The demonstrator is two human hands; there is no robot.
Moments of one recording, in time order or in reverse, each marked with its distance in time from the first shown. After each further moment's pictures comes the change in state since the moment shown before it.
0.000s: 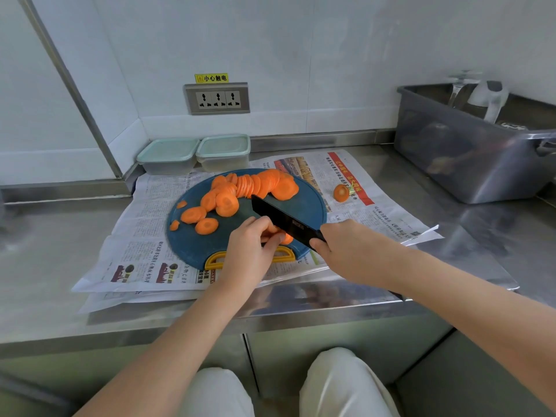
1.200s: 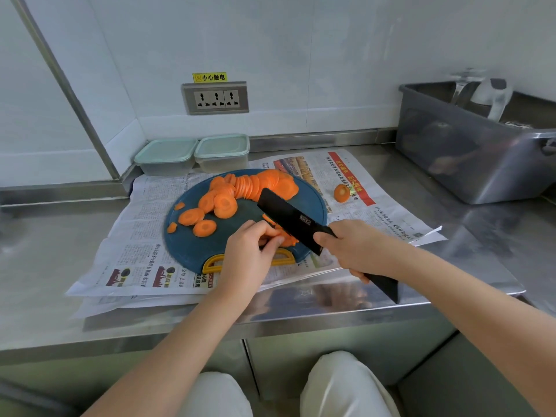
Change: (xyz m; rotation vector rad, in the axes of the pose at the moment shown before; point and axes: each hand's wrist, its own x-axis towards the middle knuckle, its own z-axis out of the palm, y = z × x) left_hand -0.003 -0.003 0.002 -0.014 0.029 -0.011; right_hand 0.014 0.013 -0.002 0.447 -0.140 0.211
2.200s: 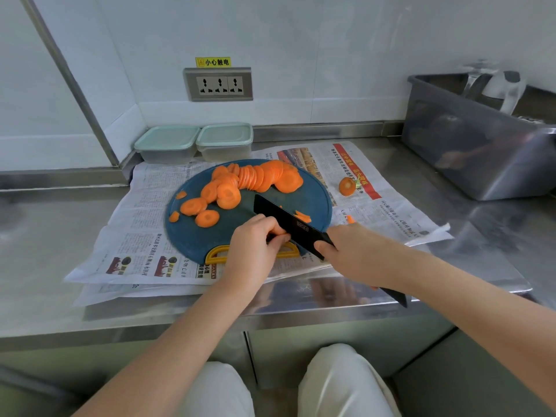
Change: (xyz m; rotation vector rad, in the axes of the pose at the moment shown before) left_hand 0.000 -0.005 0.002 0.038 -0.051 0.056; right_hand -0.002 -0.002 0.020 -0.329 0.066 -0.101
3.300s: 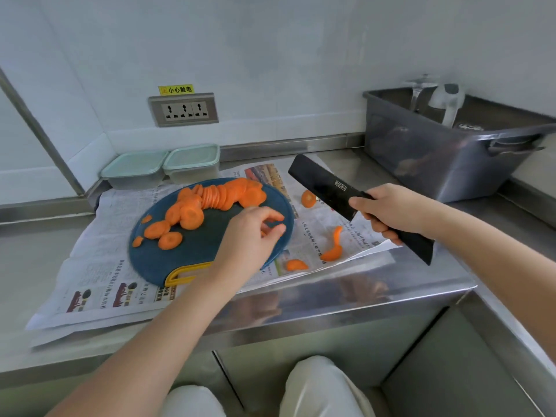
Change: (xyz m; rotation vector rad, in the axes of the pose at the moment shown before) left_hand 0.038 0.062 0.011 0.075 -0.177 -0.046; right_hand -0.009 0.110 -0.068 0.539 0.099 0.243
